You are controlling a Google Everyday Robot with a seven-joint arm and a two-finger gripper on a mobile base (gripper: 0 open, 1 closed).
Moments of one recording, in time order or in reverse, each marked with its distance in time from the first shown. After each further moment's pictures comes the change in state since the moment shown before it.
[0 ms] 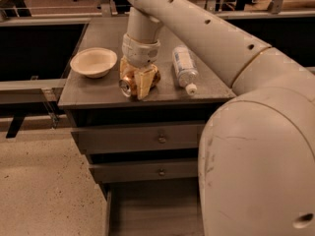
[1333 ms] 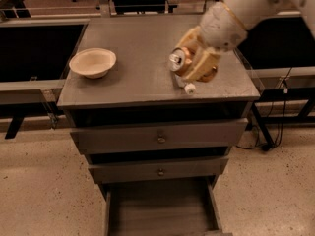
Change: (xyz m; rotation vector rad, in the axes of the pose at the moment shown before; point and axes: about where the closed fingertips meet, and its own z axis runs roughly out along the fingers) arm 0.029 0.109 -0.125 0.325 -0.359 0.350
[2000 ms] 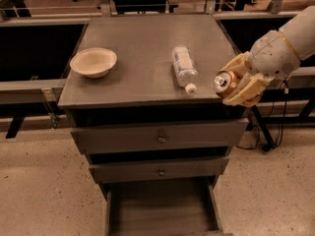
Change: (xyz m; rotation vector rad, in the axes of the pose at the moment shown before) arm 0.088 0.082 -0.043 0.052 0.036 0.200
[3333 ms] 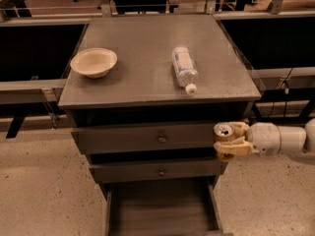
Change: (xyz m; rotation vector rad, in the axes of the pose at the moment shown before) arm 0.116 0.046 0.117 0.166 -0.725 0.323
